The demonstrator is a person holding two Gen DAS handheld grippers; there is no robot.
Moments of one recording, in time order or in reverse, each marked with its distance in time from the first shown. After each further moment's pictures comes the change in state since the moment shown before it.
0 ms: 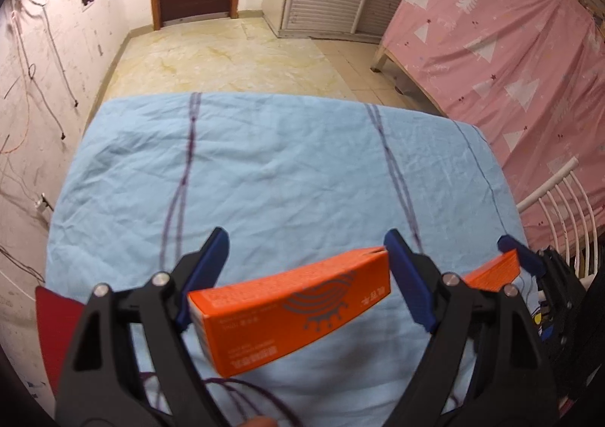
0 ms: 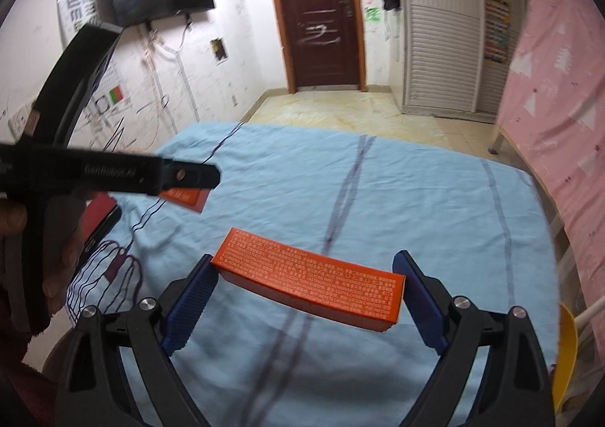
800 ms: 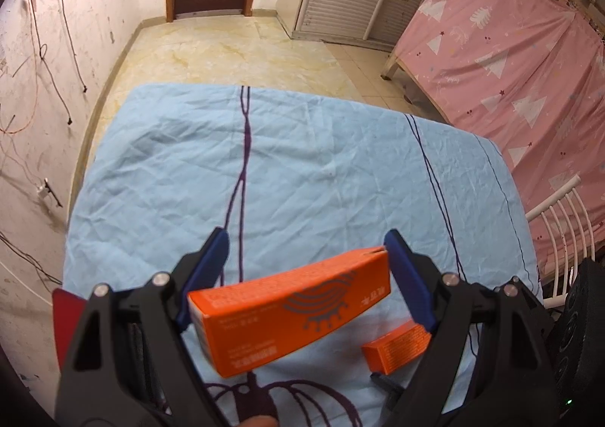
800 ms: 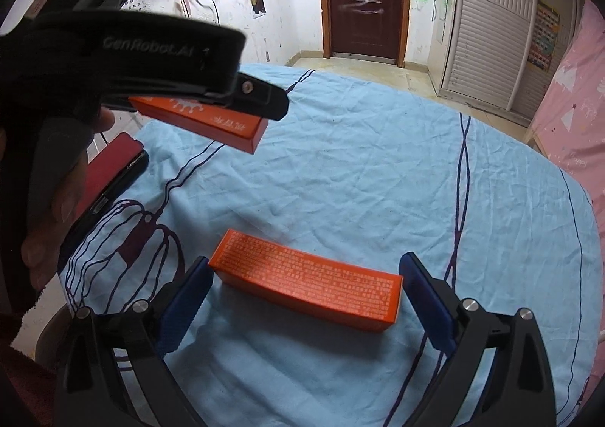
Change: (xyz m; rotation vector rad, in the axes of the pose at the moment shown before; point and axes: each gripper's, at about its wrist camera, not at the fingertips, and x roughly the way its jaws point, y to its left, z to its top) left arm -0.006 0.058 -0.003 -0.068 -0.011 0.000; right arm 0.072 0.101 -0.009 -0.163 0.173 0.075
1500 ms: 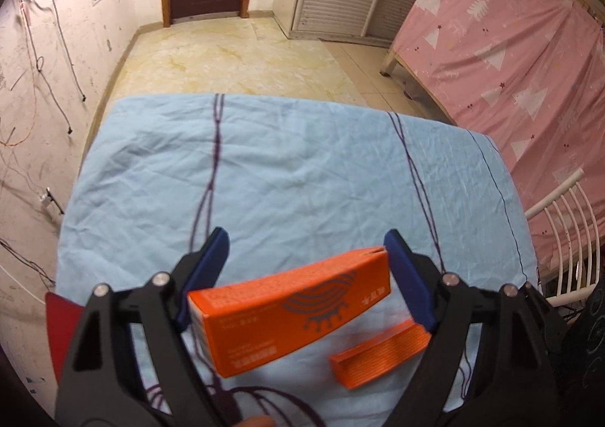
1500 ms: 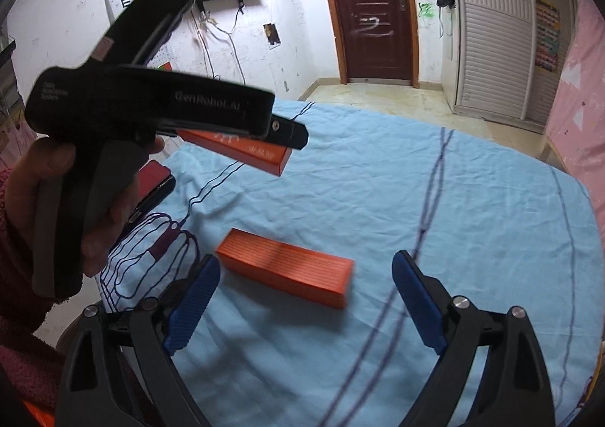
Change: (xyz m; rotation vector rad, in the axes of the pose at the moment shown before) left arm 0.003 -0.030 0.006 0.027 0.003 0.025; right arm -0.041 -0.029 -0.013 0.023 -0.110 0.118
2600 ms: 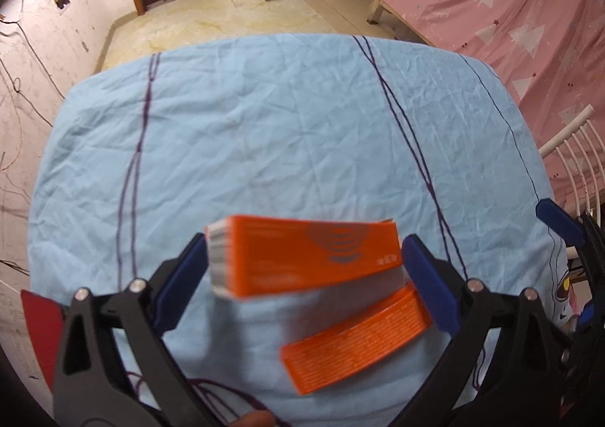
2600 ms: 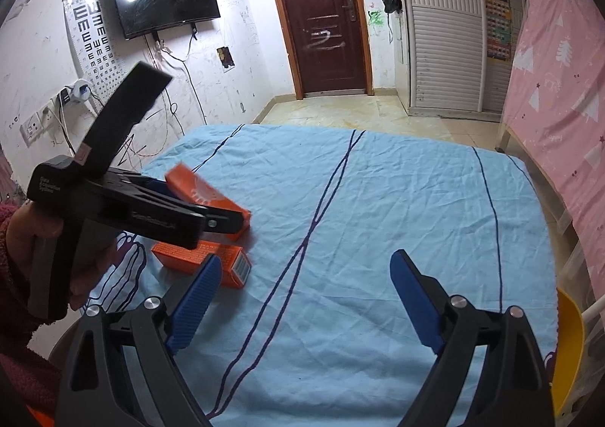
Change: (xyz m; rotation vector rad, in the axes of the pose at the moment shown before) left arm 0.045 -0.045 -0.023 0.141 0.175 0.023; right arm -0.047 -0.059 -0.019 0.116 -0.082 -0.134
